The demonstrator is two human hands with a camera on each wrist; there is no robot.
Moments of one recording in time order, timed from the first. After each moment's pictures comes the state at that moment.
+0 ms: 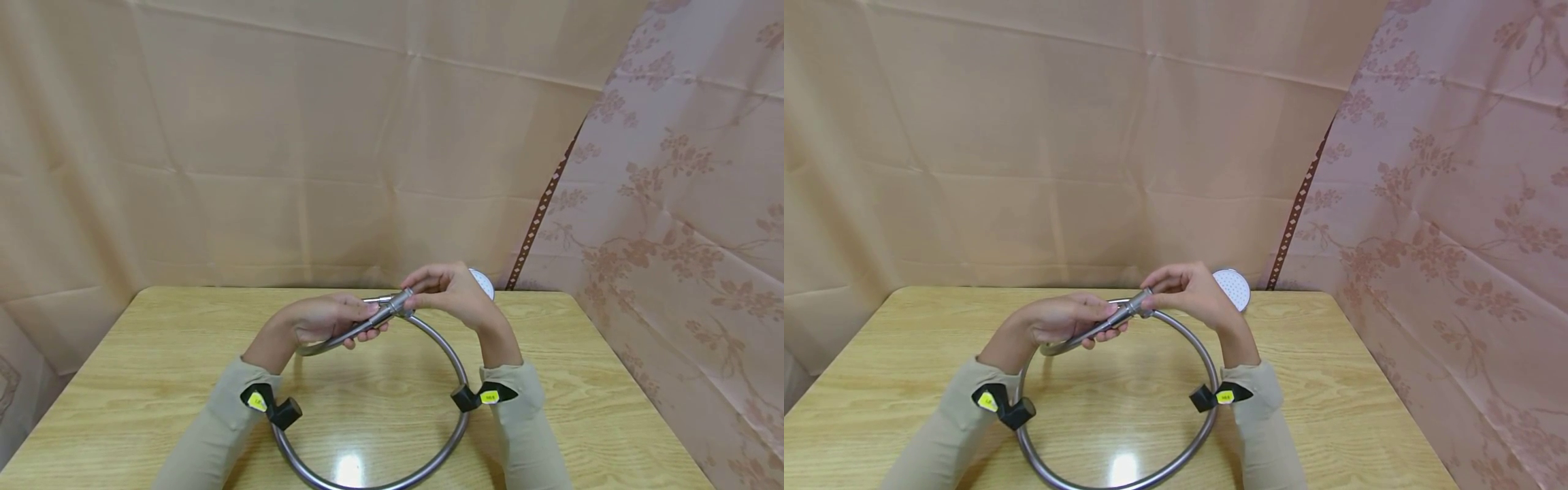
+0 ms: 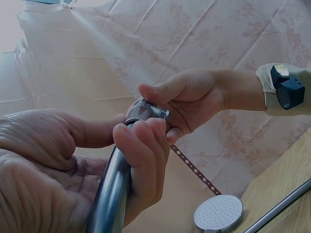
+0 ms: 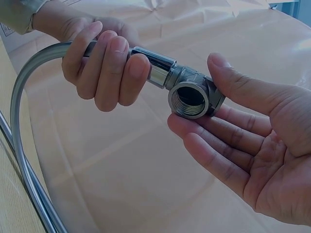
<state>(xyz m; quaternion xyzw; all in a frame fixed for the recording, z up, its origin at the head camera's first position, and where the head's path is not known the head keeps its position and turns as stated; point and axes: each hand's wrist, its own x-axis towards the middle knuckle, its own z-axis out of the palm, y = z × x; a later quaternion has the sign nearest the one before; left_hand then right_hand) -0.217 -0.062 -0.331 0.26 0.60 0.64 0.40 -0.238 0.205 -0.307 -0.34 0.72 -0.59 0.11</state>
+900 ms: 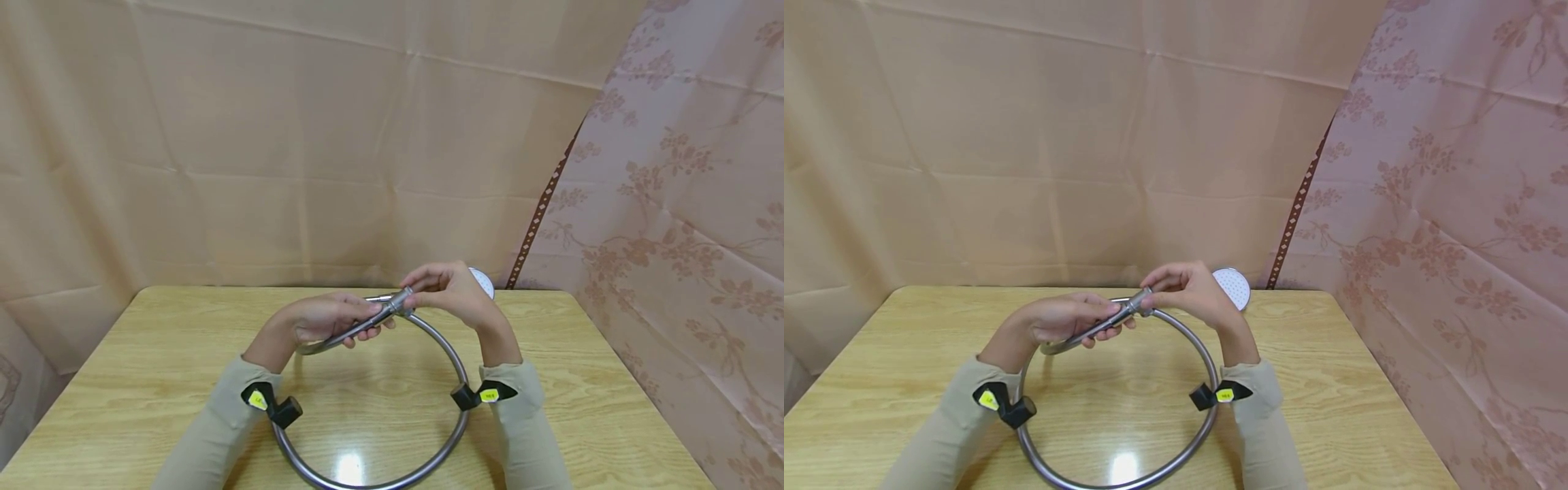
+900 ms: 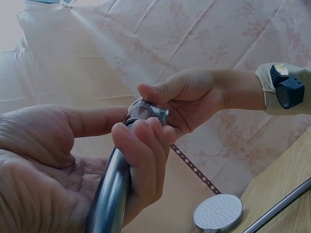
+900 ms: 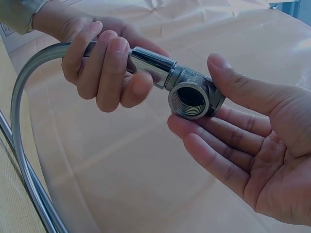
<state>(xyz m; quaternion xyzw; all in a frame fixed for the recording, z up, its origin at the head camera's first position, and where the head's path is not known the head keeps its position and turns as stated) -0.215 -0.060 -0.330 0.24 0.61 0.64 0.39 -0.237 0.205 -0.307 -0.34 0.73 -0.58 0.11</state>
